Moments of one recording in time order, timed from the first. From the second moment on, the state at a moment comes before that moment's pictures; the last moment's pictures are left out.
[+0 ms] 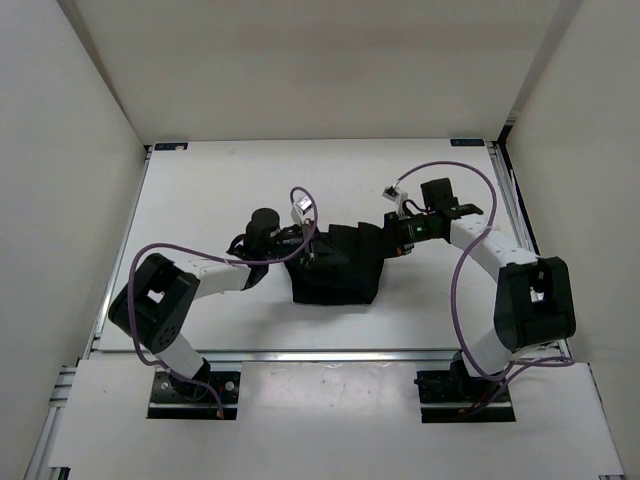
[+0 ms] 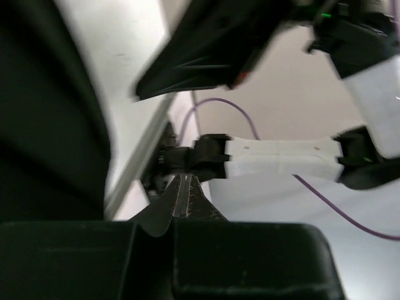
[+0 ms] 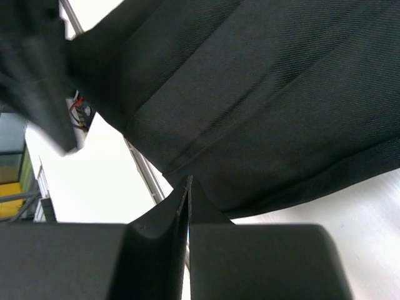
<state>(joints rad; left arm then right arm) -0.60 1.61 0.74 0.70 0.82 -1.21 0.26 1.55 1.03 -0.54 -0.95 -0.05</state>
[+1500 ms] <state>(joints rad) -0.58 1.48 0.55 0.33 0.76 -0.98 0.40 2.13 1.32 -0.94 -0.99 -0.31</state>
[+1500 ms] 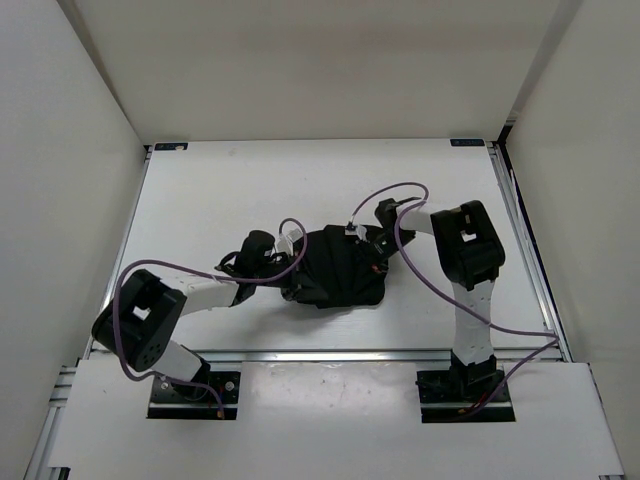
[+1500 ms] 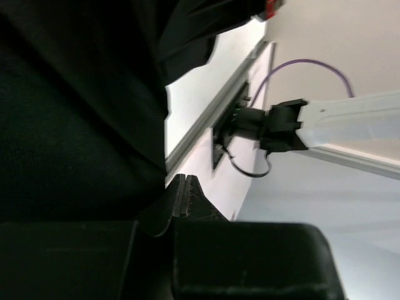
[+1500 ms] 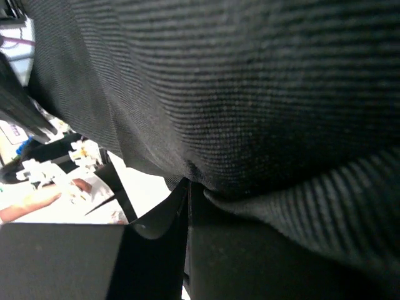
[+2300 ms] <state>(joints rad) -0.59 1.73 0.61 0.16 0.76 -0.74 0.40 2.16 1.40 -1.13 -1.04 -0.53</state>
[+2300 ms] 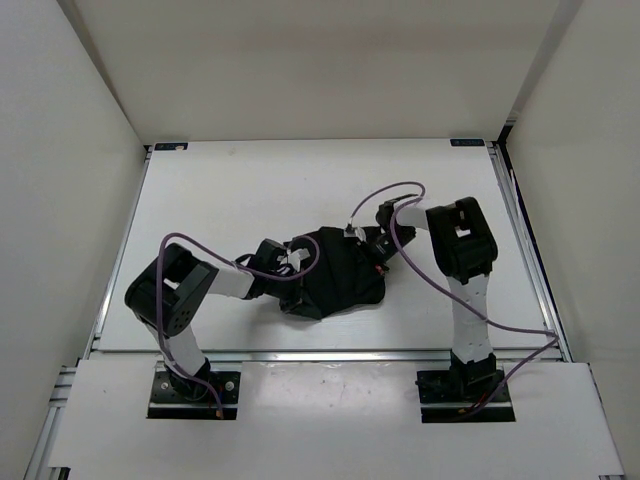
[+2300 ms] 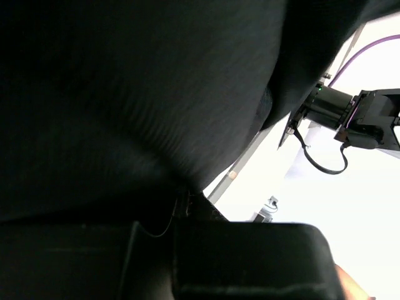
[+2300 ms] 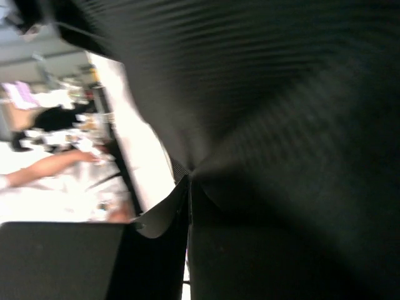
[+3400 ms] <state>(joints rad) -0.45 1.92 0.82 0.34 0.68 -0.82 0.29 2.27 1.63 -1.10 -1.04 -0.45</state>
